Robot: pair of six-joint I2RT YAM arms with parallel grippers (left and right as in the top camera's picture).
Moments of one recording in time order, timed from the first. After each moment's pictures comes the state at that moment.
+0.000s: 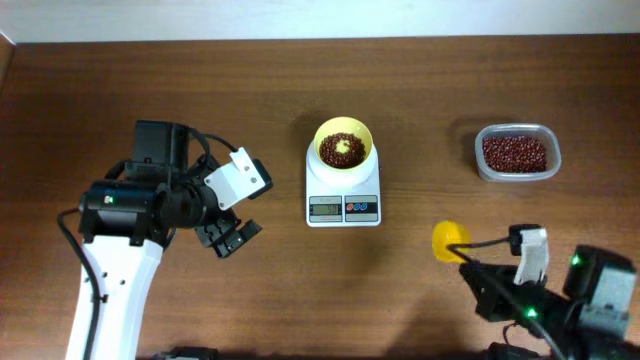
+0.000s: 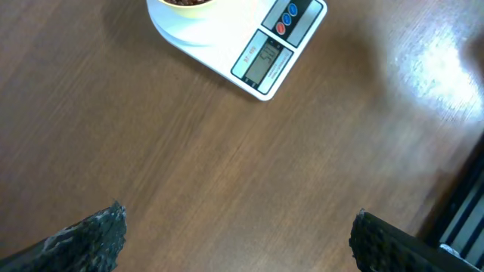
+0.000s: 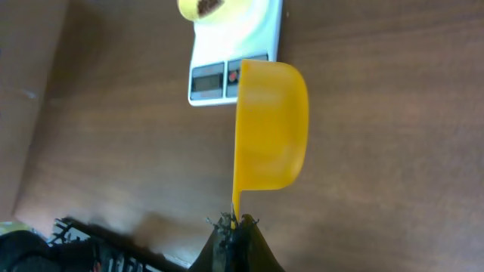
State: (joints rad) left arm -0.07 1.24 1.31 -1.25 0.36 0.88; right arm -0.24 0.55 0.79 -1.21 -0.68 0.04
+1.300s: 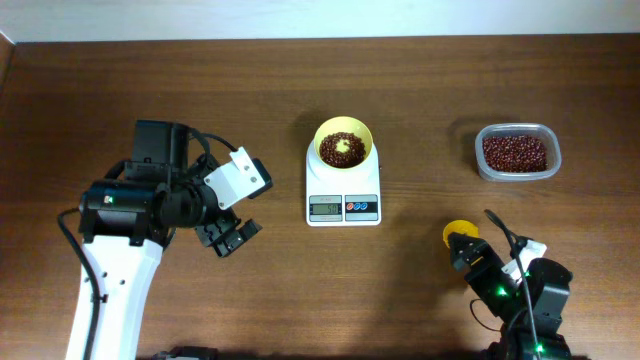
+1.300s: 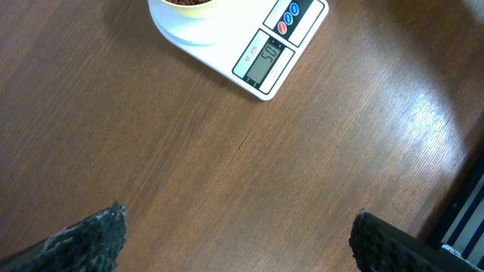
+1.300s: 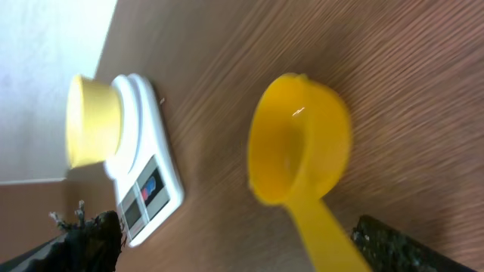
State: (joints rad) left arm -0.07 1.24 1.31 -1.25 0.36 0.88; right arm -0.24 0.46 0.12 -0.36 -0.47 0.77
